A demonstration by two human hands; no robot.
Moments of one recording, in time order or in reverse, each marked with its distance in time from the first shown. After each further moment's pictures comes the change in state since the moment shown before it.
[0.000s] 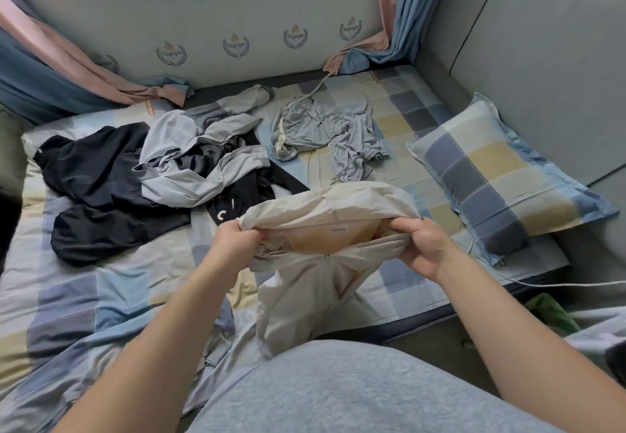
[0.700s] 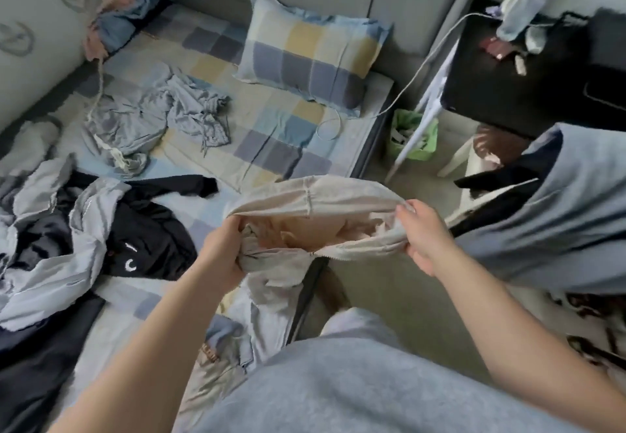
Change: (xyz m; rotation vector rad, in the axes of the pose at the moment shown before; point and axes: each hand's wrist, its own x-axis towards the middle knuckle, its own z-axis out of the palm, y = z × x) left_hand -0.039 -0.036 0.002 0.199 -0.553 -0.209; right_hand -0.181 0.227 0.005 0.180 0.894 -0.100
